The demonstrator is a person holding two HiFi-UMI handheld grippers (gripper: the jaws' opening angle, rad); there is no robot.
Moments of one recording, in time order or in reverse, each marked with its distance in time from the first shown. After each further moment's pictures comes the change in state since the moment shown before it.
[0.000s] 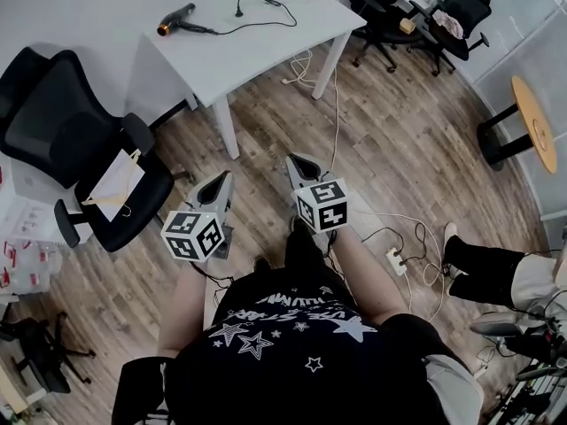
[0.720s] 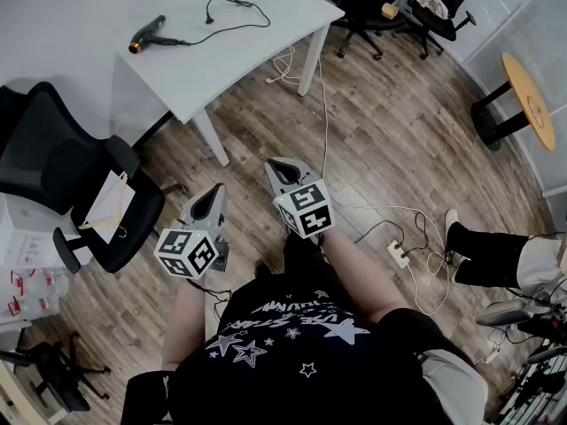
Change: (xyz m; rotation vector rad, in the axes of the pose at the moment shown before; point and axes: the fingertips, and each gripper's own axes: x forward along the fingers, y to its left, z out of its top) left arm 0.036 -0.022 0.009 -0.004 -0.017 -0.054; right arm 0.022 -0.020 0.008 -0.036 -0.012 0.054
